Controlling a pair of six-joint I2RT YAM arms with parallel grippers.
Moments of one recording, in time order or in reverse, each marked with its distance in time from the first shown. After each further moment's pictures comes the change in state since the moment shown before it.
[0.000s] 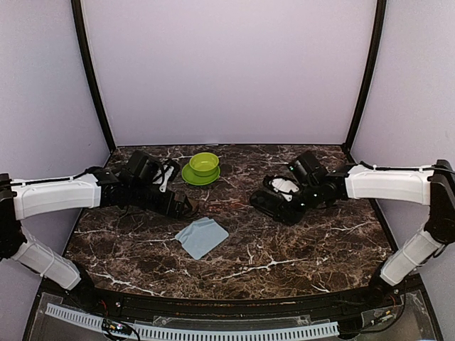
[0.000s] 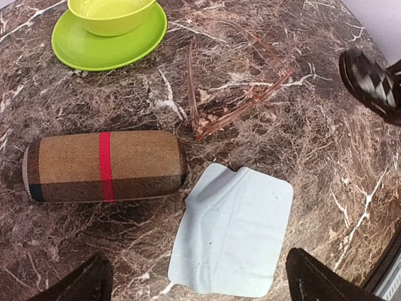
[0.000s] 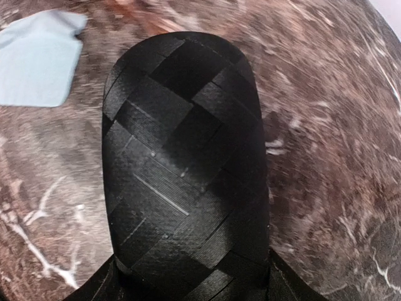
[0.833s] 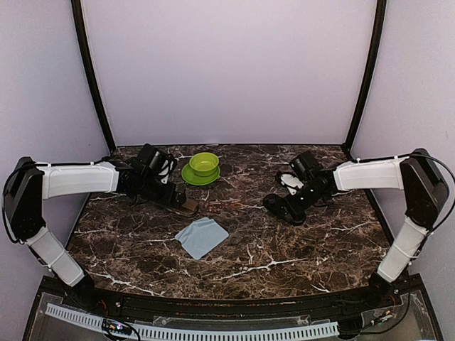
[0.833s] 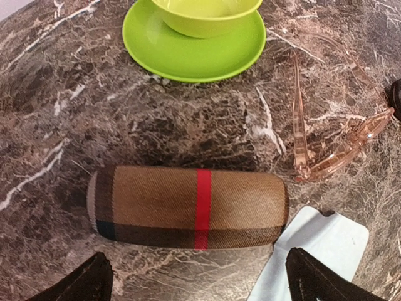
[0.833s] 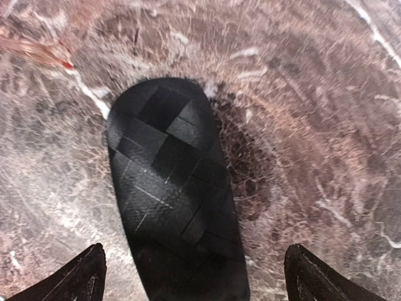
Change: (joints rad) left arm 0.099 0.212 0.131 -0.022 -0.142 0.056; right arm -0.169 0.185 0.041 0.064 0.066 0.136
